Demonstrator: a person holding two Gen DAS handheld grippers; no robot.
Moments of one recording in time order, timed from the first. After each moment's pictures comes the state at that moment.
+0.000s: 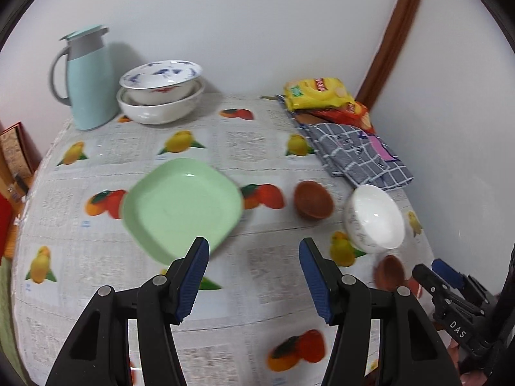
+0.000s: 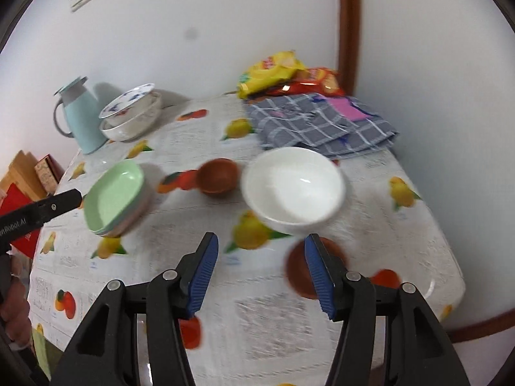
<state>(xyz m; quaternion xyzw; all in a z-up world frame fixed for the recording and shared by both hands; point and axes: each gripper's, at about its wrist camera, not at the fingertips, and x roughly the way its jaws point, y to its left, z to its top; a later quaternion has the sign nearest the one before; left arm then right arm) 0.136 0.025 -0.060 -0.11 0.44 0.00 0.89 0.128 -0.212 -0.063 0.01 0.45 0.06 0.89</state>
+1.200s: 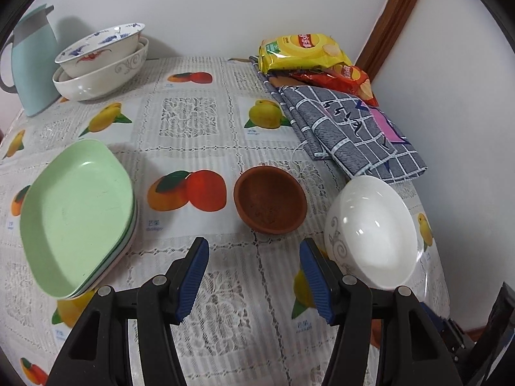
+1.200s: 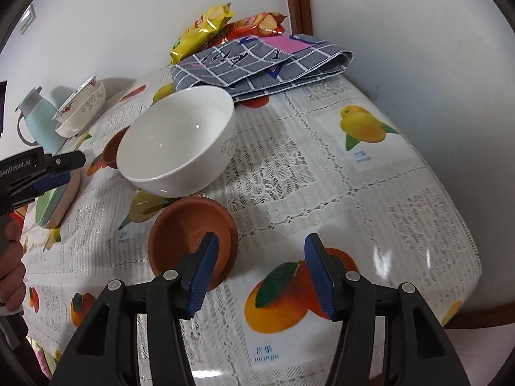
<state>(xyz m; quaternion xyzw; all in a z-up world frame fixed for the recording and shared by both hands) 0.224 -0.052 -0.132 -0.12 0.48 0.00 0.87 0.160 -0.307 -0.157 0.06 0.50 0.04 0.86</state>
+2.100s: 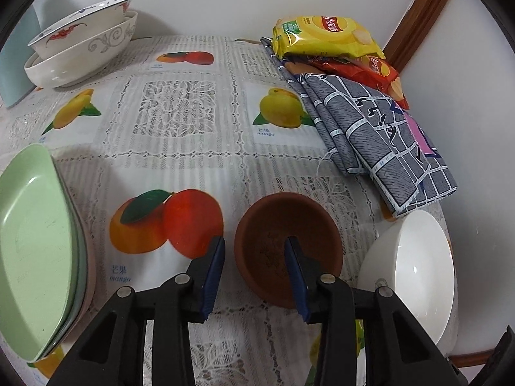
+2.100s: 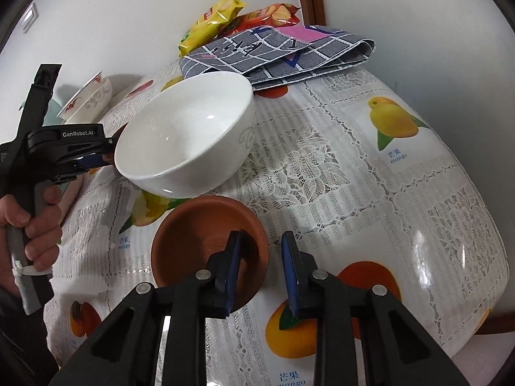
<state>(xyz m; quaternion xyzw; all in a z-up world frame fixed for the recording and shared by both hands) 0.286 -0.051 -0.177 -0.14 0.50 0.01 0.85 0.173 -0.296 -0.176 0.07 0.50 0.07 0.86</state>
